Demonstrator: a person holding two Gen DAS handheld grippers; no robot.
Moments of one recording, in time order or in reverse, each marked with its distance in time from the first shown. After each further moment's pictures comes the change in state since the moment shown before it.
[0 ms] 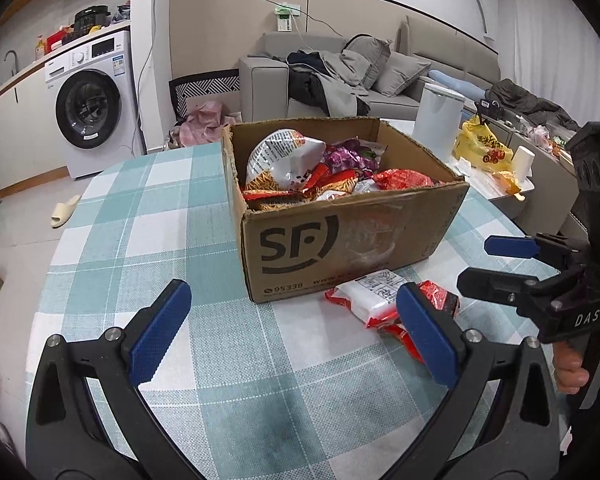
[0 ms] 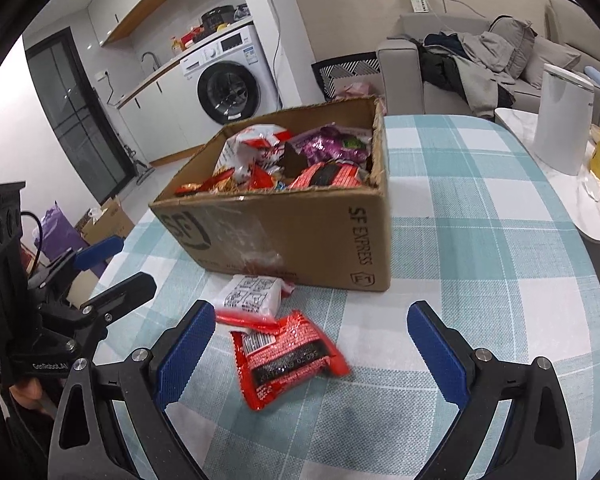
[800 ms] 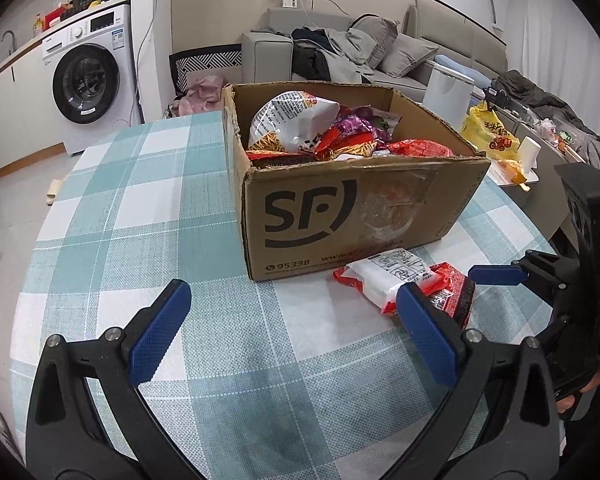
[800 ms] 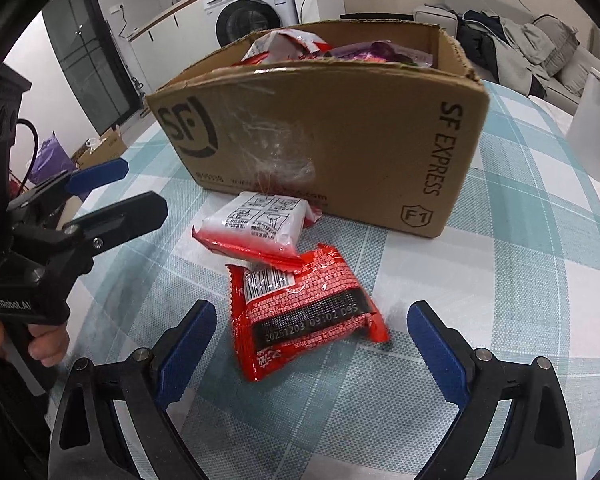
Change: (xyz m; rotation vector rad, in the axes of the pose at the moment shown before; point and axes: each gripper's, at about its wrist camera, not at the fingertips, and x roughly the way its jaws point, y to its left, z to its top) left arm 0.031 0.005 -0.009 -0.035 0.085 -0.010; right arm 0.052 0.026 -0.027 -0.142 0.185 -0.022
